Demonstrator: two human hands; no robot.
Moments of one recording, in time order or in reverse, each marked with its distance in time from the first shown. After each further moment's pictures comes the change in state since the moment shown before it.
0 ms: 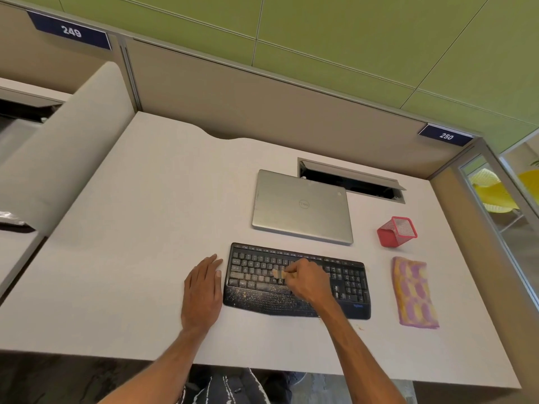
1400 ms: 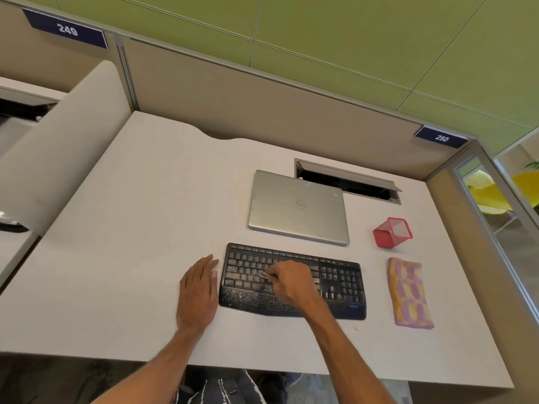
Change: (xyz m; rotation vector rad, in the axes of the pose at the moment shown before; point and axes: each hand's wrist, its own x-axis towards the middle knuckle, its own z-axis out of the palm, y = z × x) left_hand 0.000 0.002 -0.001 0.005 0.013 0.001; right_hand 0.009 -0.012 0.012 -0.173 0.030 -0.295
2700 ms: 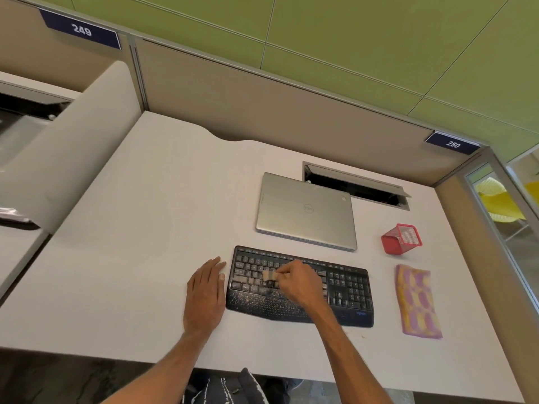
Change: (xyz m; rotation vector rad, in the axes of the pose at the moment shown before) left_hand 0.000 0.001 0.000 0.000 -0.001 -0.001; right_hand 0.002 -0.015 -0.009 0.305 -0.017 0.285
